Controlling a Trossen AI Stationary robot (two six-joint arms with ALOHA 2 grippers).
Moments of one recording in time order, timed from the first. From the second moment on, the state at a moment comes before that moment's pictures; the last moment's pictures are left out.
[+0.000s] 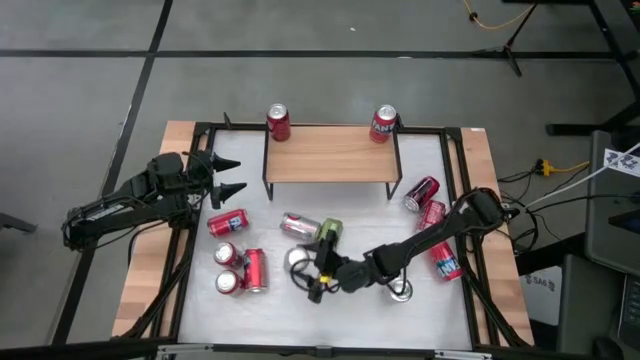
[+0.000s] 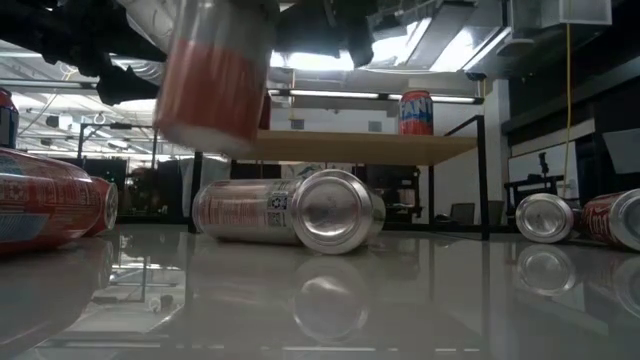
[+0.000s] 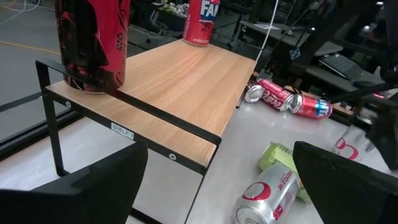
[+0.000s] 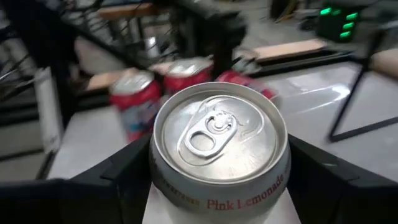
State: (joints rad) left arm 0.42 0.22 0.40 -0.40 0.07 -0.26; right arm 0.46 1.96 1.29 0.38 0.66 0.30
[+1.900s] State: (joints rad) left arm 0.42 0.22 0.40 -0.41 0.07 -0.29; right arm 0.02 1.58 1.29 -0.42 0.91 0.55
